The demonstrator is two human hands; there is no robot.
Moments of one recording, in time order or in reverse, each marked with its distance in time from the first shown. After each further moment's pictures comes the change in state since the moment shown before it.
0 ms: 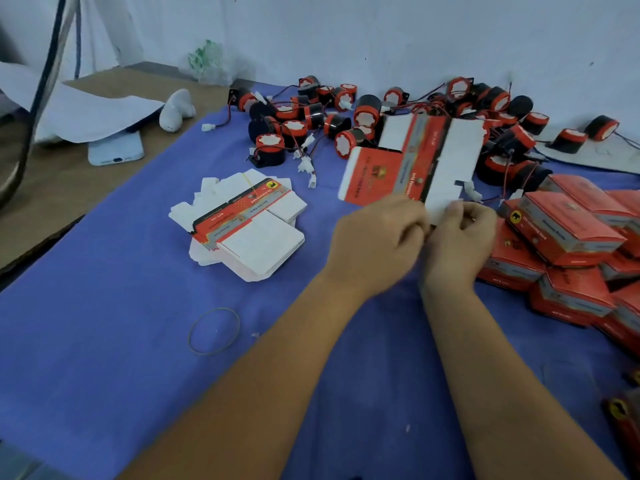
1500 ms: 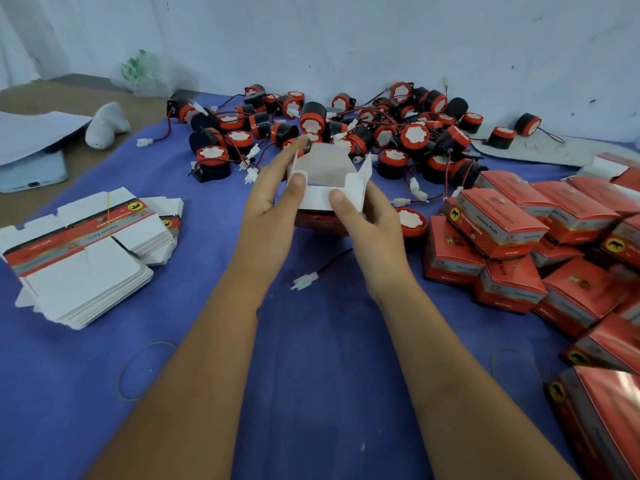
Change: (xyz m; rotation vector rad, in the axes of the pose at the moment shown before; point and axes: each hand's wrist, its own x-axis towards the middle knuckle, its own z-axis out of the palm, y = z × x) left_hand 0.018 -0.045 -0.026 -0.621 0.113 -0.395; right_hand 0.000 -0.007 0.006 0.116 -0.611 -0.034
